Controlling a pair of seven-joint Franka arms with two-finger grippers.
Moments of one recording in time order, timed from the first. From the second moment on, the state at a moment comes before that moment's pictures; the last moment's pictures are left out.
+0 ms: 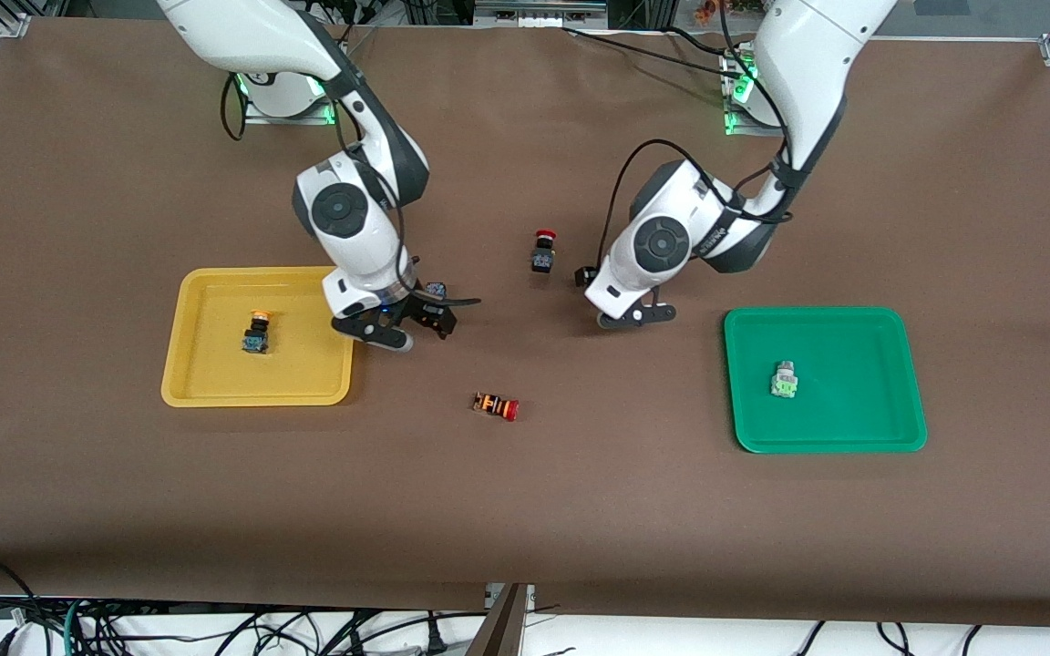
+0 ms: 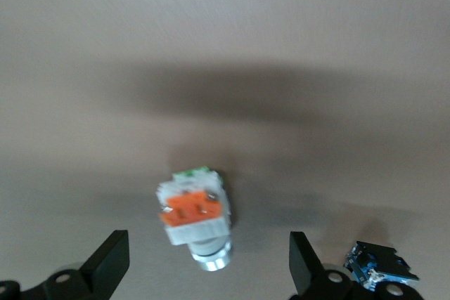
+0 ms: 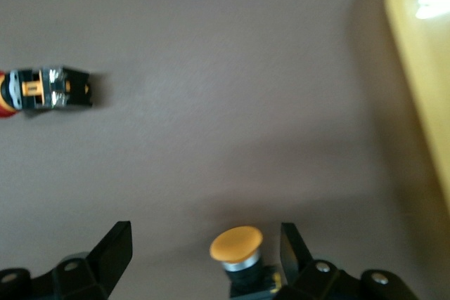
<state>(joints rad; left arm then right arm) -0.33 0.56 -0.32 -1.94 -0.06 2.28 -0.73 0.50 0.51 0.08 -1.95 -0.02 2.62 0.89</state>
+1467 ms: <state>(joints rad) -0.33 0.55 -0.32 -1.97 -0.06 2.33 -0.74 0.73 0.58 -0.12 -2.02 -0.07 2.76 0.88</state>
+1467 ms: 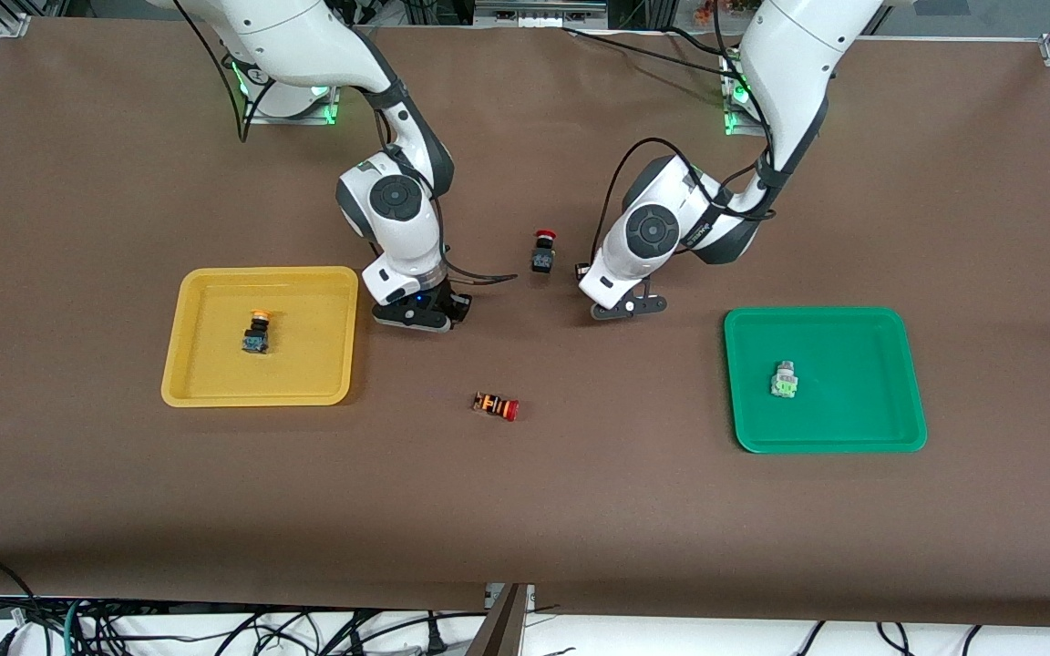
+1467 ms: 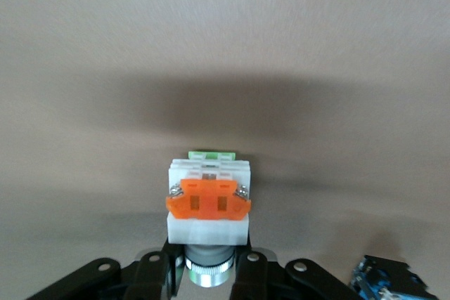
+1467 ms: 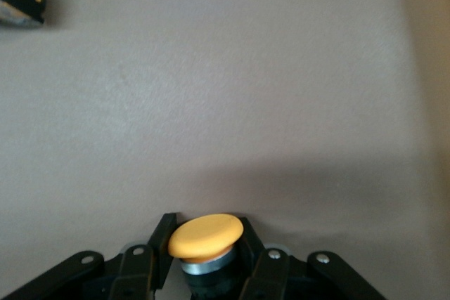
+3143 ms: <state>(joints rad) 0.31 0.65 -0.32 -1.65 0.25 2.04 0.28 0.53 0.47 -0.30 -2.06 0.12 2.56 0.23</state>
